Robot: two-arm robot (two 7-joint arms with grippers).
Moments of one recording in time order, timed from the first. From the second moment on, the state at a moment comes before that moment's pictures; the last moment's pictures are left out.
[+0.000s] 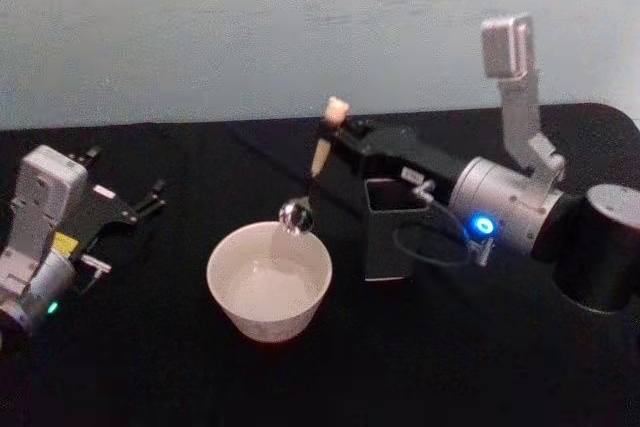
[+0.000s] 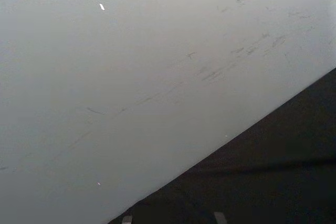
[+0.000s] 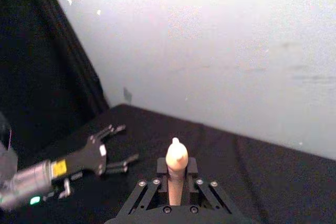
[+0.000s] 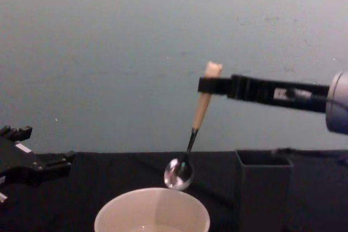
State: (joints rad) left arm -0.20 0.60 0.45 -1.41 -0.25 -0.12 0.03; right arm 0.35 0.40 -0.47 -1.59 0.73 0.31 0.33
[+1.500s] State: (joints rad) left arm -0.20 0.60 0.45 -1.41 -0.25 -0.12 0.03; right arm 0.28 0.59 -0.36 -1.65 0.90 0.22 0.31
